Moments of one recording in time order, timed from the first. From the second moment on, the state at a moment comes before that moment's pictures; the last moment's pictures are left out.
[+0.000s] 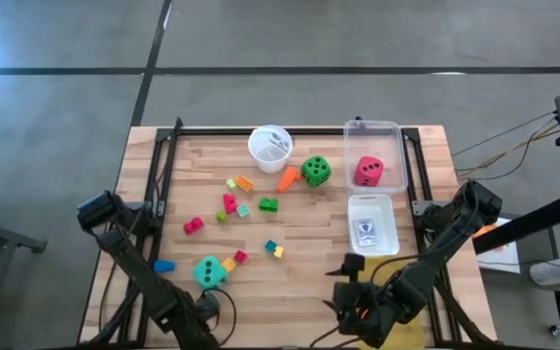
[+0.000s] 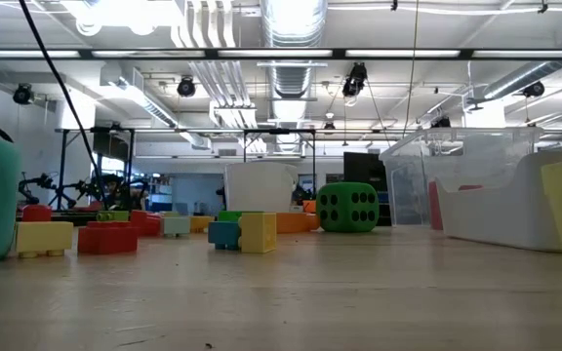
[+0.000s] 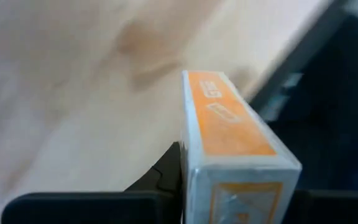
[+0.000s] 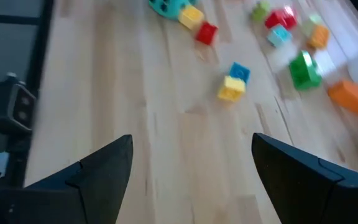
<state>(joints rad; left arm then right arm) -0.94 1.79 1.13 -0.55 0.07 -1.62 0.81 1.74 1.38 -0.73 0.71 0.70</state>
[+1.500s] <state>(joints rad) -0.80 1.69 1.16 0.20 -0.69 -0.49 0.67 1.87 1.35 0.38 0.72 0.21</state>
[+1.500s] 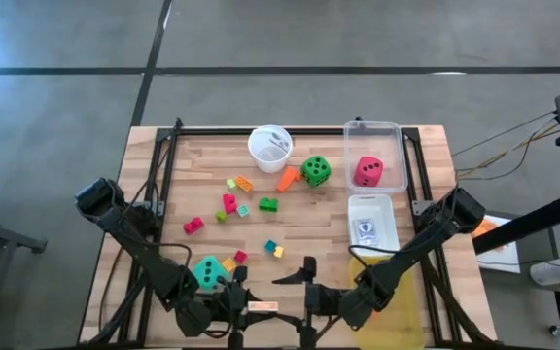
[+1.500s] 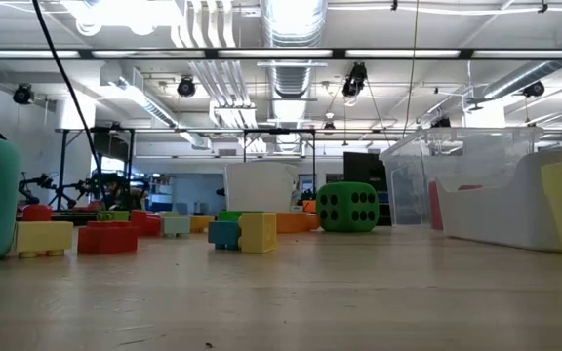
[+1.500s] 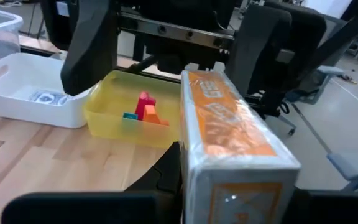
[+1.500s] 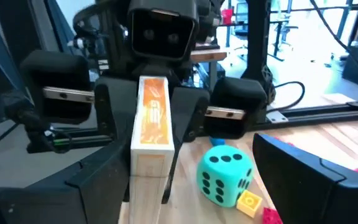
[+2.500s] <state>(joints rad) -0.77 1.70 1.16 0.26 -0.69 -0.43 0.66 1.86 1.35 0.40 0.58 0.17</state>
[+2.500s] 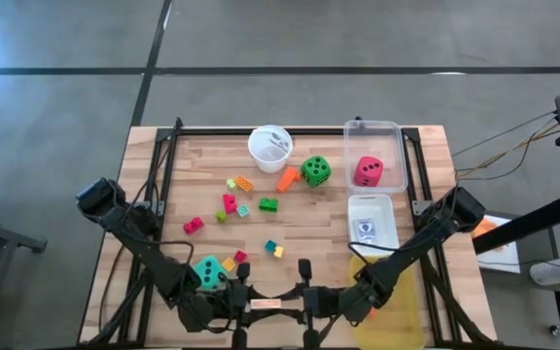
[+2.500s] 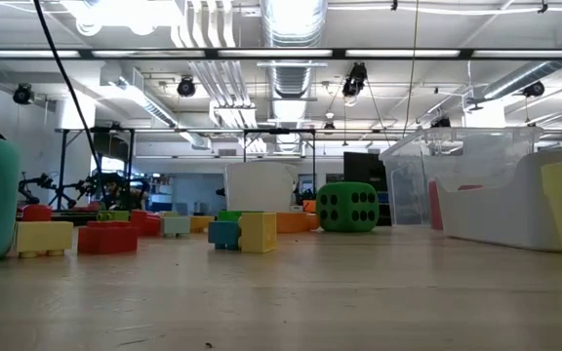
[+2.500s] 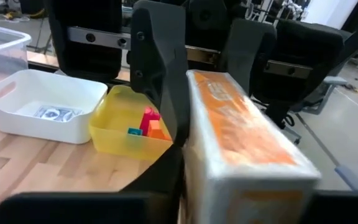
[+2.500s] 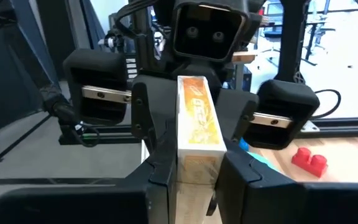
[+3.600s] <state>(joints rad) -0.77 1.53 1.16 -0.10 -0.56 -0.75 0.66 1.85 1.35 0.29 0.47 0.24</state>
